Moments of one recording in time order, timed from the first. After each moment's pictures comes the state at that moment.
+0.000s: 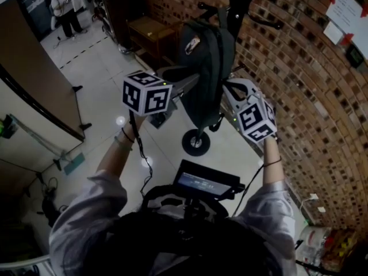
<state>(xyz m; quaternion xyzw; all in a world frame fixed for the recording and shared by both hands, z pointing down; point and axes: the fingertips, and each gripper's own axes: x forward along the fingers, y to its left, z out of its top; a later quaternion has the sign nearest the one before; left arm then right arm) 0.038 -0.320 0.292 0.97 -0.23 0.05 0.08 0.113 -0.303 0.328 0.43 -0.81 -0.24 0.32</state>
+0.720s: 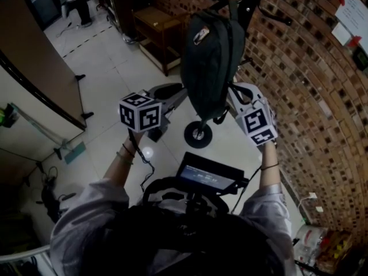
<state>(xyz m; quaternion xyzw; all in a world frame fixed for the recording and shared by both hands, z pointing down) -0.018 -0.296 0.377 0.95 -0.28 0.02 0.17 0.111 -0.290 0.363 0.44 -0.82 -0.21 0.30</state>
